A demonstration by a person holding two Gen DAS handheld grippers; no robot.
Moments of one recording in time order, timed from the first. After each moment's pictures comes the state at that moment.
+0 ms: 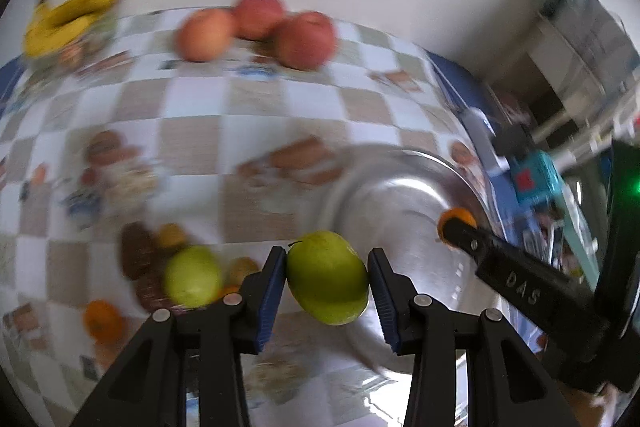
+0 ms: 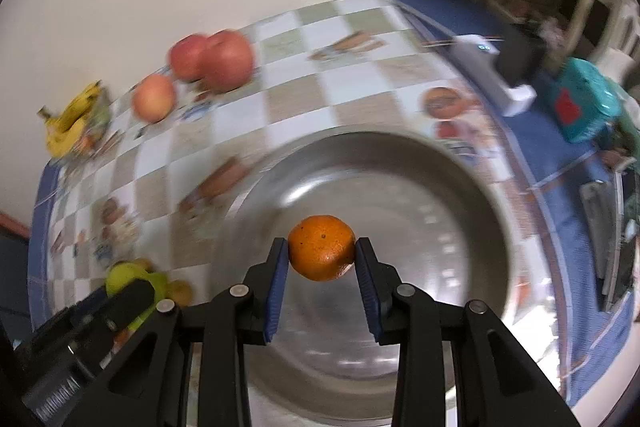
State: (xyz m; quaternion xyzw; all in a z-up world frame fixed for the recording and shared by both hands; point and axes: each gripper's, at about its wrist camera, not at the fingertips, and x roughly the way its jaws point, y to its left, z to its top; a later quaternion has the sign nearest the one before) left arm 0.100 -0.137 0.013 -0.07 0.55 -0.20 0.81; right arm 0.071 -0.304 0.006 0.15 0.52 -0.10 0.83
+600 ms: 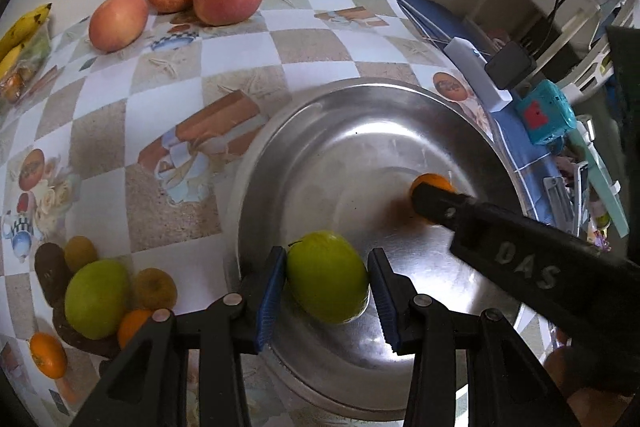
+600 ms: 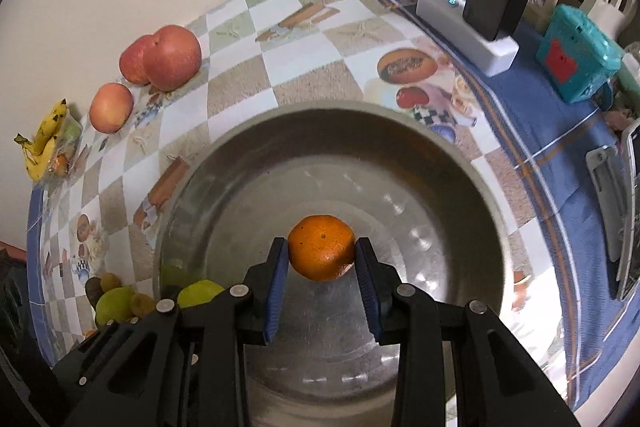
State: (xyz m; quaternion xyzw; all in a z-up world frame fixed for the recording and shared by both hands) left arm 0.100 -0.199 -0.041 0.00 0.57 -0.23 0.79; right arm 0.075 -0.328 -0.042 0.20 0.55 -0.10 0.80
